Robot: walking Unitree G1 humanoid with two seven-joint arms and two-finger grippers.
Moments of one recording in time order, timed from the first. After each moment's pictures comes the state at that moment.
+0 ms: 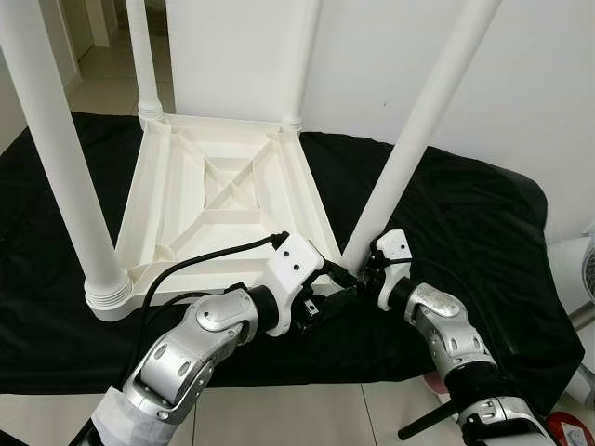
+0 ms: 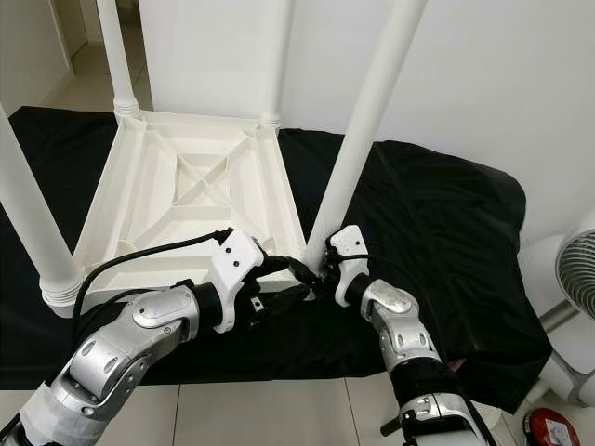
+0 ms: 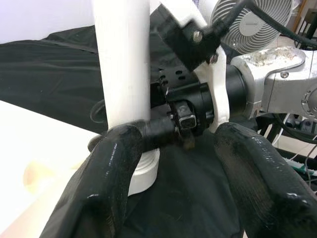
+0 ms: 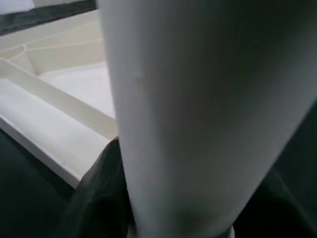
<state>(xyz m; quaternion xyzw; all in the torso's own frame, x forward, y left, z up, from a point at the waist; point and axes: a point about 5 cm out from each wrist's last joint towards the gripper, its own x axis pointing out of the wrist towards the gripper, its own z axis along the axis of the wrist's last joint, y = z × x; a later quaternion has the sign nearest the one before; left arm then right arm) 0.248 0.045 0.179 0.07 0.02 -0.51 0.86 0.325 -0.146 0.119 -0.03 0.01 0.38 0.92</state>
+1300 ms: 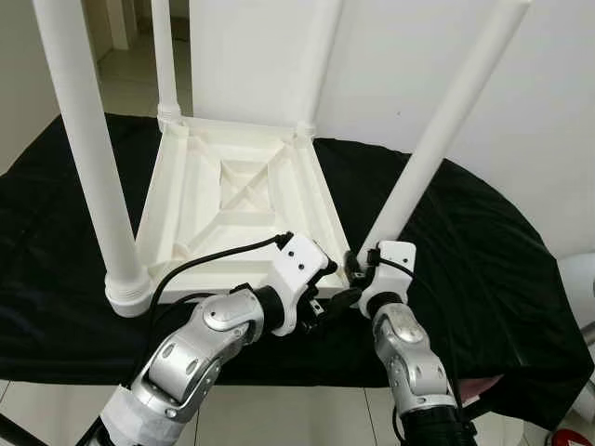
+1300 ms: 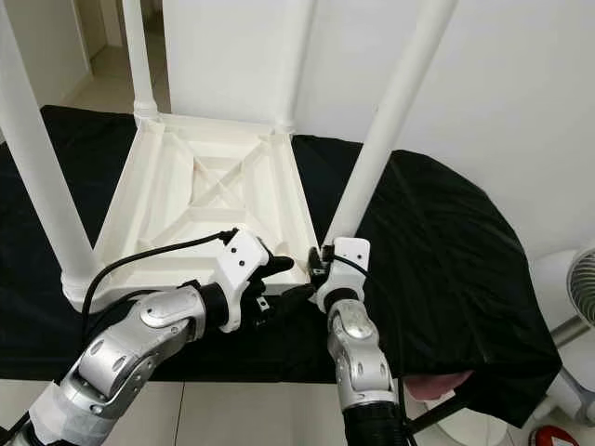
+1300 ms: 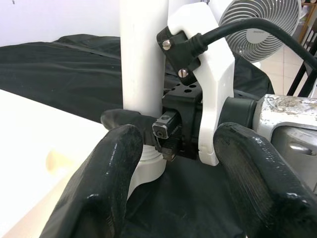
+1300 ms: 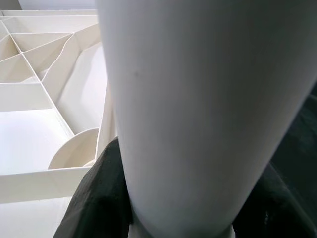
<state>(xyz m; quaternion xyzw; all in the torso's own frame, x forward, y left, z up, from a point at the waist) 0.250 0.038 0.178 0.06 0.02 -0.51 0.86 0.301 -0.124 0.118 0.06 0.02 0.00 1.00</state>
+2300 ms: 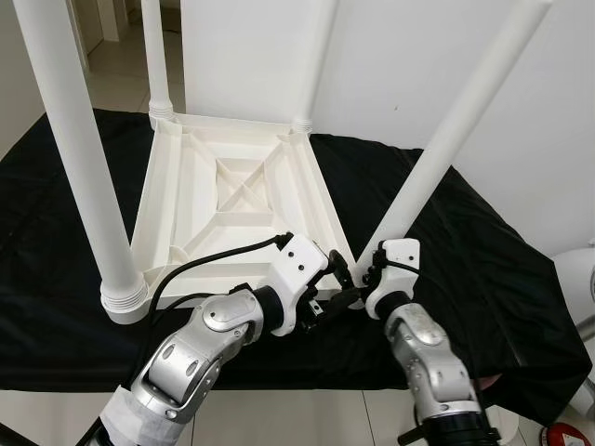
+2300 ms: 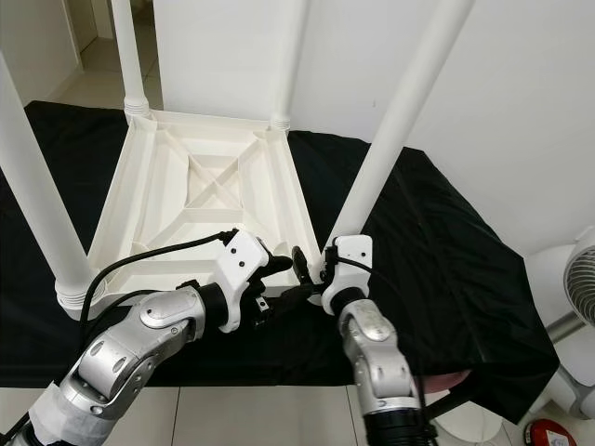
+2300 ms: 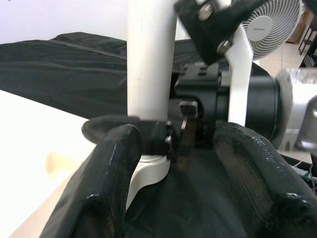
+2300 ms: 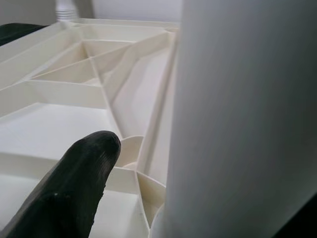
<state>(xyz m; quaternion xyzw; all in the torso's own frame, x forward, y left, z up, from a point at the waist) 0.249 0.039 0.178 0.07 0.01 -0.51 0.86 0.293 -0.140 0.135 0.02 -0.02 0.18 0.98</state>
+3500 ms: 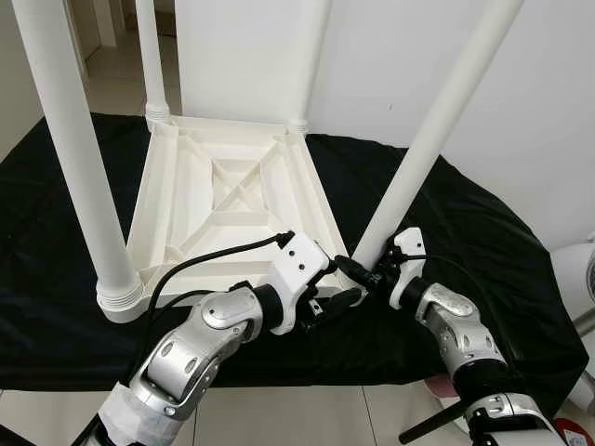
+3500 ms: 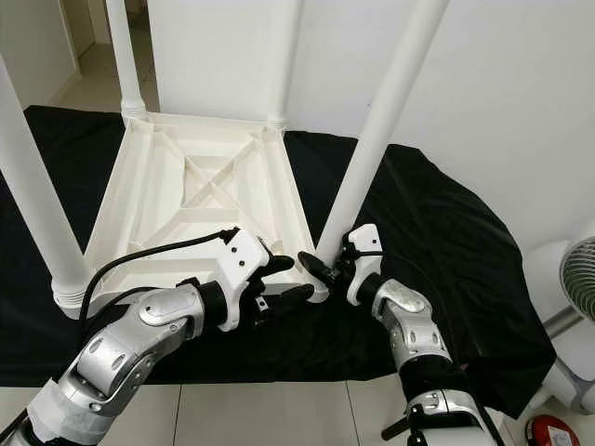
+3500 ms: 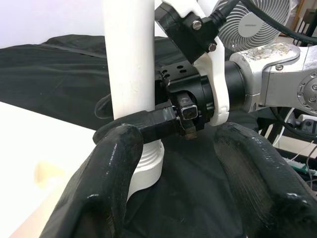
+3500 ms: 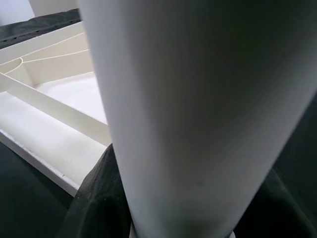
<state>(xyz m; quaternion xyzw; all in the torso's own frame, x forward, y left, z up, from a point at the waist) 0.251 0.040 0.180 0.08 0.01 -0.51 0.86 0.328 -0.162 0.119 0.00 0.01 0.37 0.93</state>
